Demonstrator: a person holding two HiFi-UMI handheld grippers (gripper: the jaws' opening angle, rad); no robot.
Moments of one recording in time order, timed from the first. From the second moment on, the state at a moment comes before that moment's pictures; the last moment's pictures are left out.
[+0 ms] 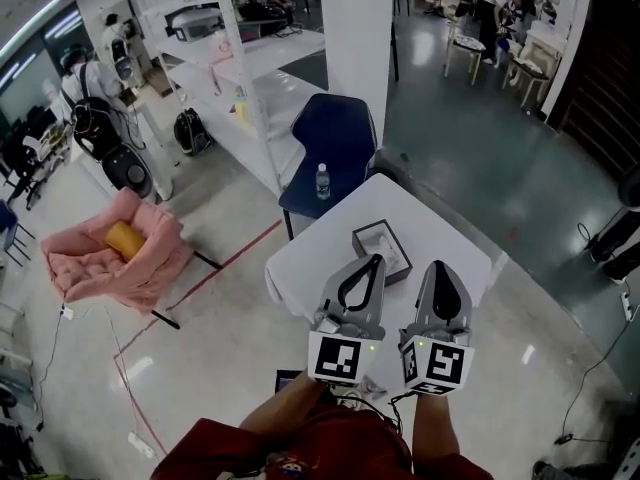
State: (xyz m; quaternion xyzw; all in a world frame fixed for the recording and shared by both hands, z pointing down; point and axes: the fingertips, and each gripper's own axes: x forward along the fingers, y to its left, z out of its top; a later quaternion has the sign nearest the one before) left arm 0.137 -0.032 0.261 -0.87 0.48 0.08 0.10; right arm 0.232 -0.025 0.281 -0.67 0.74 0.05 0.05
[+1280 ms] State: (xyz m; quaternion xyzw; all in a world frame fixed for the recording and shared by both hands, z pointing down) left arm 0.065 -0.271 0.281 -0.92 0.38 0.08 0.06; right arm 0.166 -0.225 0.304 -0.76 0.65 0.05 0.00
